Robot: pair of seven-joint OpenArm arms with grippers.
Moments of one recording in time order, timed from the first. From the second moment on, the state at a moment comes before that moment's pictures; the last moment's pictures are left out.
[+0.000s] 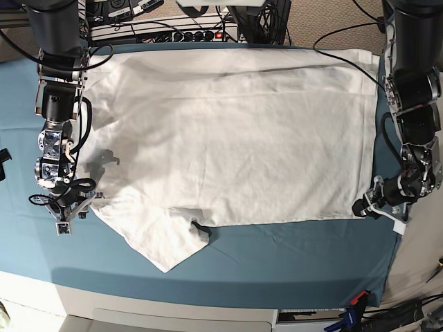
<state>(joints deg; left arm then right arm) -36.5 -22.9 -14.3 27.3 -41.9 -28.6 46.4 28.7 25.2 5.2 47.5 -2.1 15.3 -21.0</state>
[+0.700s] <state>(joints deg) -36.3 -21.8 -14.3 27.3 -41.7 -28.6 44.4 28.7 25.3 5.2 47.5 -2.1 15.3 -18.0</state>
